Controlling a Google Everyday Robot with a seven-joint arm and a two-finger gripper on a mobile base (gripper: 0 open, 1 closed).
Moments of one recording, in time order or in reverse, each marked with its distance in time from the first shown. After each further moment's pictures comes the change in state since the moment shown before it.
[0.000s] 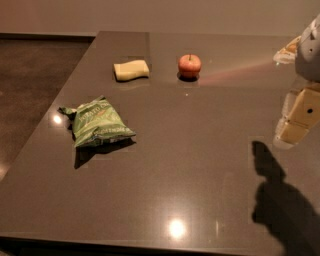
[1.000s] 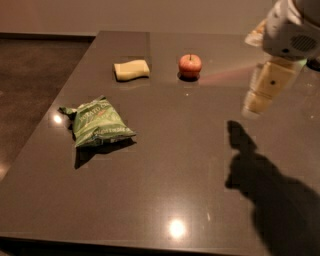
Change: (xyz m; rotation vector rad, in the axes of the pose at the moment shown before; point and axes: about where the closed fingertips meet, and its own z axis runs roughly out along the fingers) arm -0.044 -0.049 0.018 0.003 -0.086 -0.035
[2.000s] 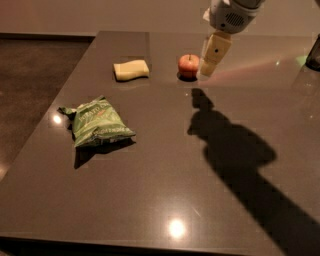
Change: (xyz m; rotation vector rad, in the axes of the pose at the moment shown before) arm -0.083 -0.107 0.064 0.061 -0.085 -0.074
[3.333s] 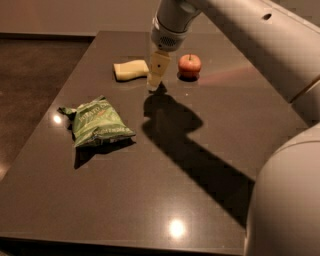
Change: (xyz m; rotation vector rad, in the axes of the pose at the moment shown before) arm -0.094 -0.006 0.115 -0.031 -0.003 -0.037
